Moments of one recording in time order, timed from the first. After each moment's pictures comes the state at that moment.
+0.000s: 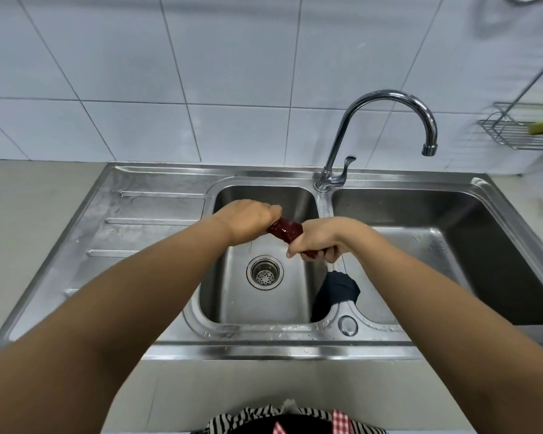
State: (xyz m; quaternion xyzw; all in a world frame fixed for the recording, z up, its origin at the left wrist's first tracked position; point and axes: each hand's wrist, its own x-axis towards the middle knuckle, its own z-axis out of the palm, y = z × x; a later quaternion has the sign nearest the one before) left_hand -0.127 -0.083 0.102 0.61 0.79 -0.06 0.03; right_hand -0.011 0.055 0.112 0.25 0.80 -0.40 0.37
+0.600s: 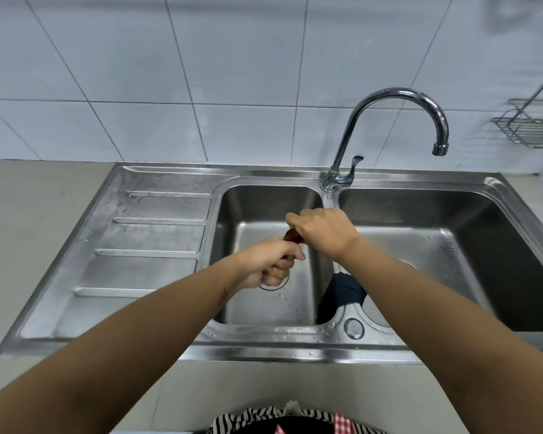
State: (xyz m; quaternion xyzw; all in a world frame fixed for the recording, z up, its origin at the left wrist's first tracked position) left_hand -0.064 -0.089 0.078 0.13 0.64 0.48 0.58; right_hand -0.011 0.064 0.071 -0.03 0.99 0.10 -0.11
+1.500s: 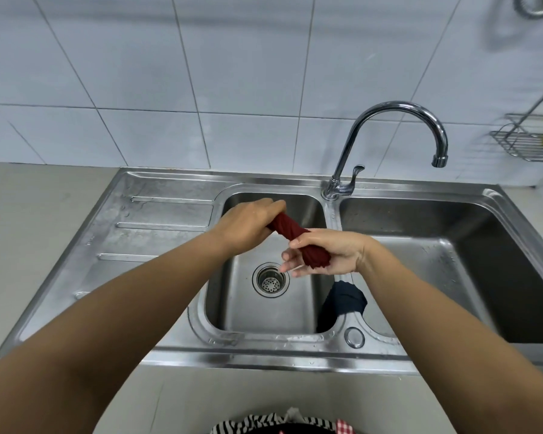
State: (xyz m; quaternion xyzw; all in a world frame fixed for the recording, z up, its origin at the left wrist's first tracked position) left_hand -0.130 -0.100 0.099 0.58 0.79 0.16 -0.02; right_hand 0.002 0.055 0.102 0.17 0.54 -0.78 0.28
